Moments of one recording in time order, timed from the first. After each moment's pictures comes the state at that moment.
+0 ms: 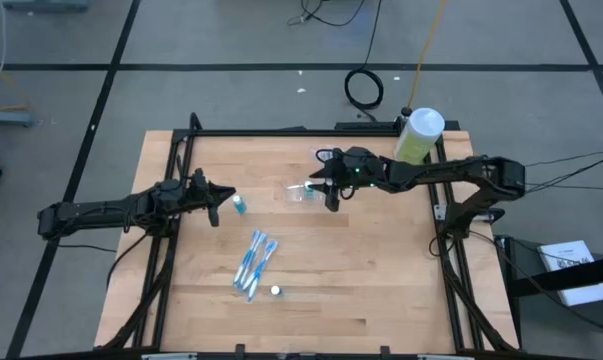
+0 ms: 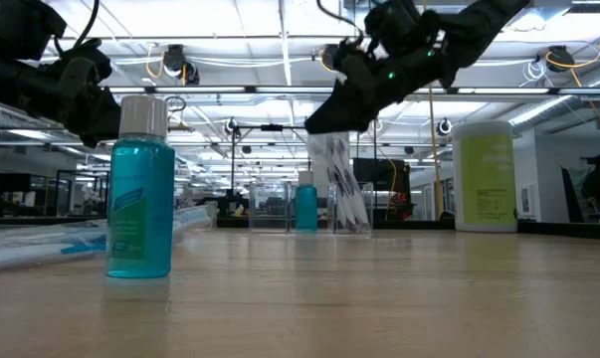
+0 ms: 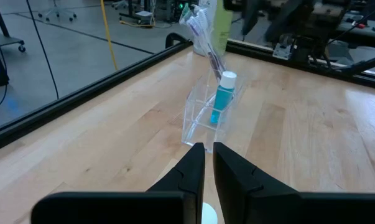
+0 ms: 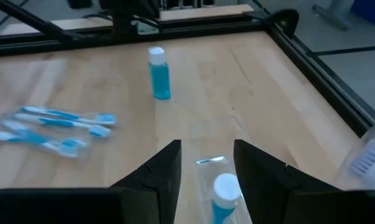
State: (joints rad) left arm 0.18 0.30 0.10 -0.05 -0.19 -0.16; right arm -0.26 1.54 0.88 0.24 -0.14 -0.02
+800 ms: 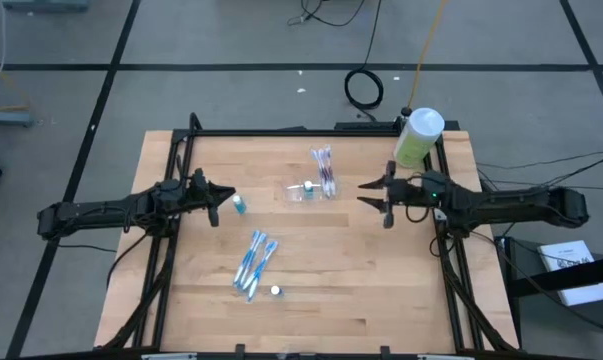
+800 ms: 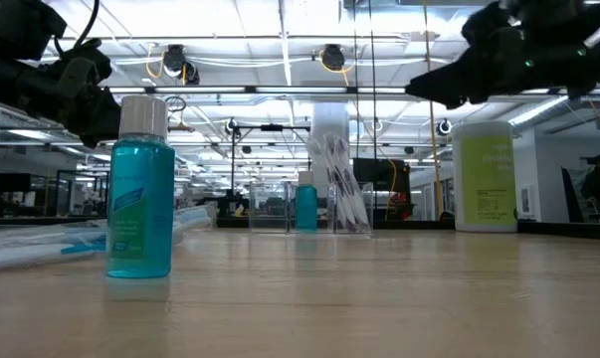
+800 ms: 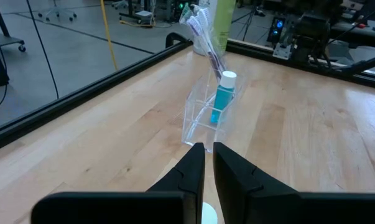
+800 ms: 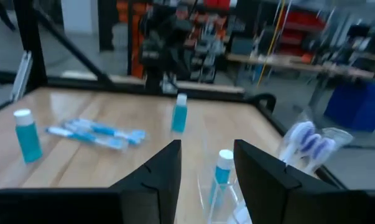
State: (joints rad) left arm 0.18 0.30 0.10 -0.05 -0.19 -0.16; right arm -0.22 0.80 0.23 0.54 -0.13 -0.13
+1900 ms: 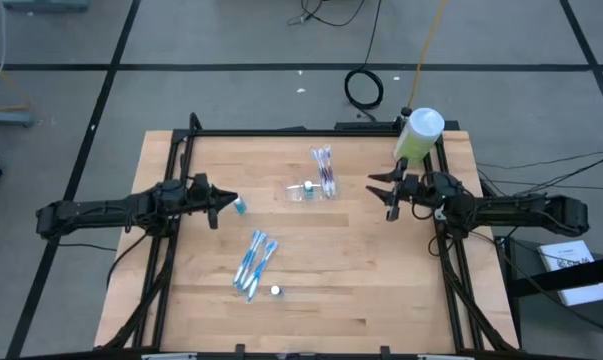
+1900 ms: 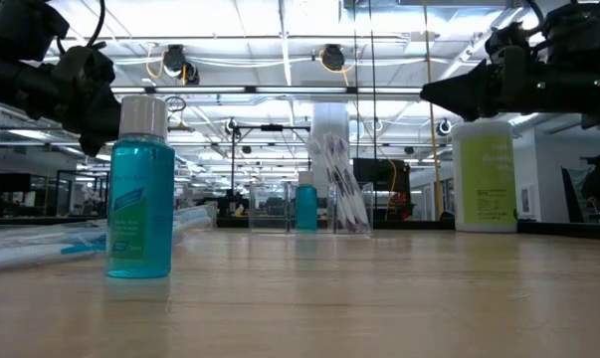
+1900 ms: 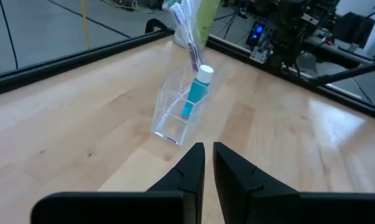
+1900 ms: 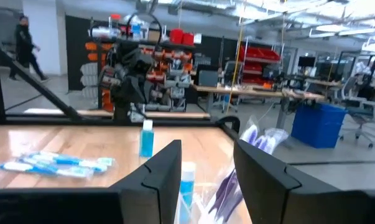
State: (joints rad) left arm 0.18 0.34 0.10 -0.03 -0.10 -0.32; right arm -0.34 0.77 0.05 0.87 -0.13 -0.08
